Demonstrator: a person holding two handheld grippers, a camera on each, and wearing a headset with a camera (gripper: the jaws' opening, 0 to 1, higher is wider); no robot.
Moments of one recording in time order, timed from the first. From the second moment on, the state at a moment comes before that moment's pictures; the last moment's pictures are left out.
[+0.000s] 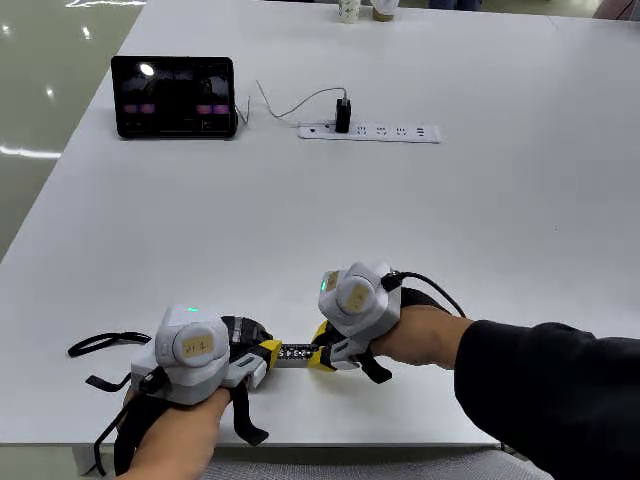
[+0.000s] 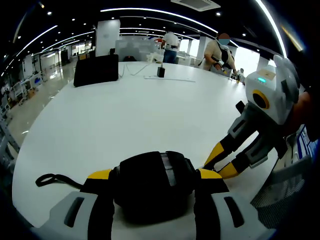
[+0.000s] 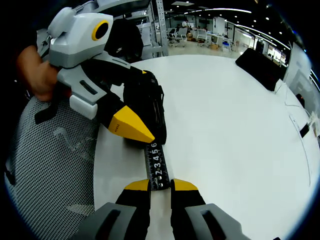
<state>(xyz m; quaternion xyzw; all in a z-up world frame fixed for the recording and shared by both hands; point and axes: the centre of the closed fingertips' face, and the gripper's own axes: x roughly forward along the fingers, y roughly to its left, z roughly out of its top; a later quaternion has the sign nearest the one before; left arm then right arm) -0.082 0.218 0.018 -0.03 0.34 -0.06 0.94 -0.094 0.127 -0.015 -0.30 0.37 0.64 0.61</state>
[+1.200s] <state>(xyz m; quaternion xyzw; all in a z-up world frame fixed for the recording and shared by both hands) -0.083 0.219 0.019 -0.04 0.34 -0.06 0.94 -0.096 0.142 -0.014 -0.28 0.36 0.64 0.61</state>
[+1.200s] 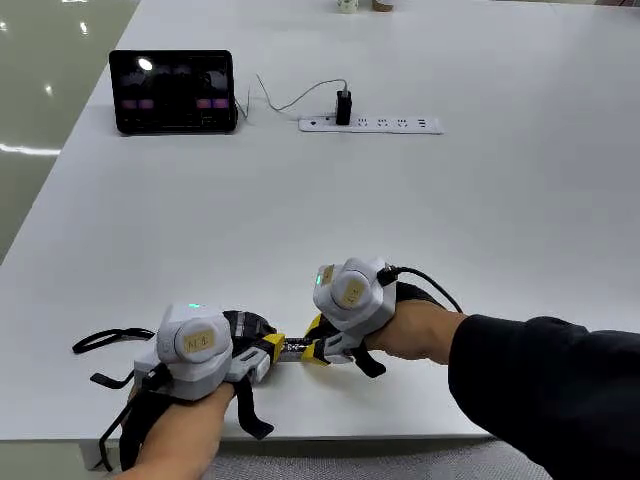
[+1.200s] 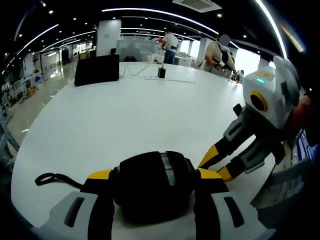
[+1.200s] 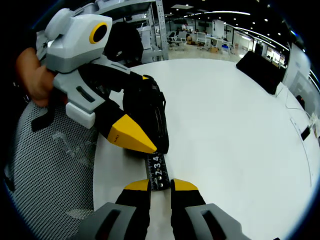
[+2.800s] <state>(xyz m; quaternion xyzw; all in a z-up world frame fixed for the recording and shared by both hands) -0.083 0.219 0.019 -0.04 0.34 -0.06 0.94 -0.099 0.161 -0.013 -0.27 0.34 0.66 0.62</state>
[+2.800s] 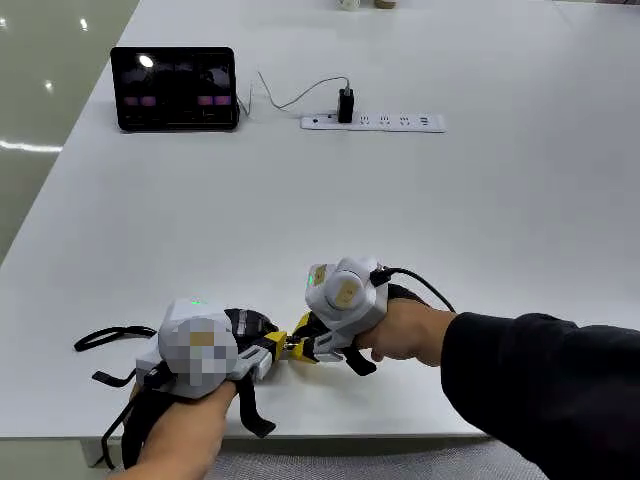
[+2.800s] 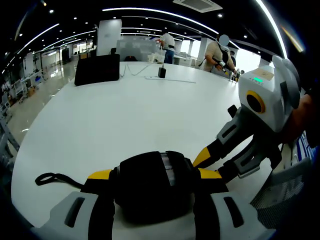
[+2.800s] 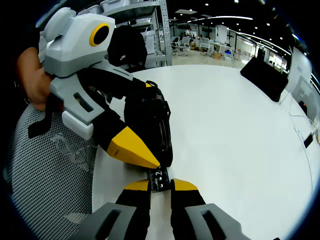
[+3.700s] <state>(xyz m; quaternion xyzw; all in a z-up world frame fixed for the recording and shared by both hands) -0.083 0.219 0.019 -0.04 0.34 -0.06 0.94 -0.099 0.173 -0.014 -0.27 0.33 0.66 0.62</state>
